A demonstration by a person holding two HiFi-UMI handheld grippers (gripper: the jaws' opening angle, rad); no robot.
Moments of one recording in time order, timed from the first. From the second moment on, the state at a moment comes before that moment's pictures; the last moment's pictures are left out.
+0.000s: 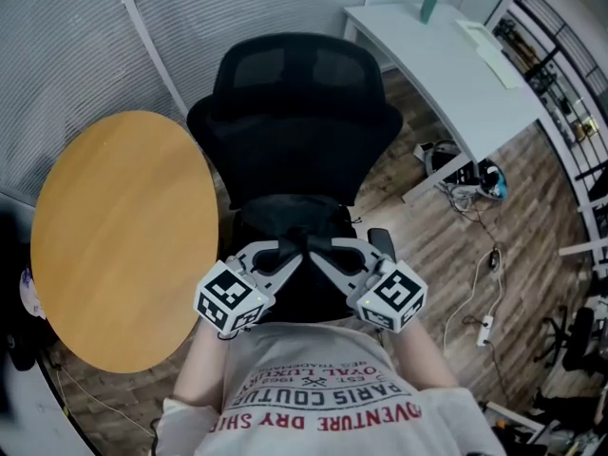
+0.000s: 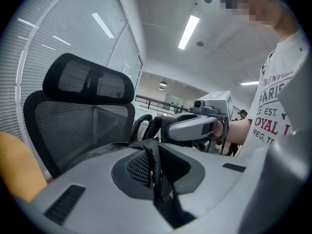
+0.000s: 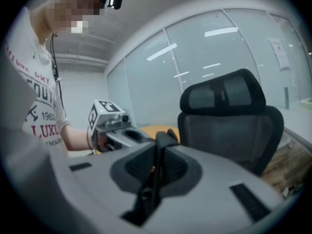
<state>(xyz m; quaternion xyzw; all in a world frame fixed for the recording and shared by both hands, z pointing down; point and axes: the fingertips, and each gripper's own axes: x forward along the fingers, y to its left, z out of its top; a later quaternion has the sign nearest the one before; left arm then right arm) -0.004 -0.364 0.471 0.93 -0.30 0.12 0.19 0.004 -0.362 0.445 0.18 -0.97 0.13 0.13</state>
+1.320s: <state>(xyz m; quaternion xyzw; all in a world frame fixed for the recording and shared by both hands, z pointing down) -0.022 -0.467 0.583 0.91 -0.27 0.12 0.30 -0.001 -0.478 0.556 0.21 -0.94 0.20 0.19</state>
